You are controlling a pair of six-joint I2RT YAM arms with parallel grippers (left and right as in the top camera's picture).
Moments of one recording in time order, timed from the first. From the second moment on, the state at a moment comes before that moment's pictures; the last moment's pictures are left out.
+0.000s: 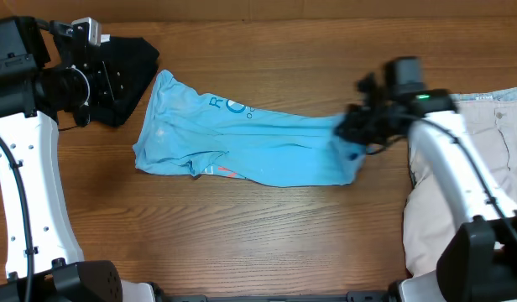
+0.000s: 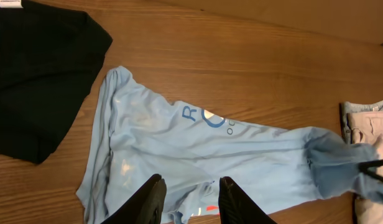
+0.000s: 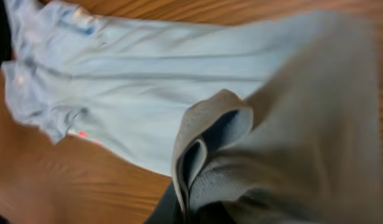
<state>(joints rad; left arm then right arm) 0.28 1.62 1.75 -1.10 0.55 0.06 0.15 1.66 1.32 -0.90 -0.43 0.25</state>
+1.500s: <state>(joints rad) 0.28 1.62 1.75 -1.13 0.55 0.07 0.61 1.84 1.32 -0.51 -0.33 0.57</state>
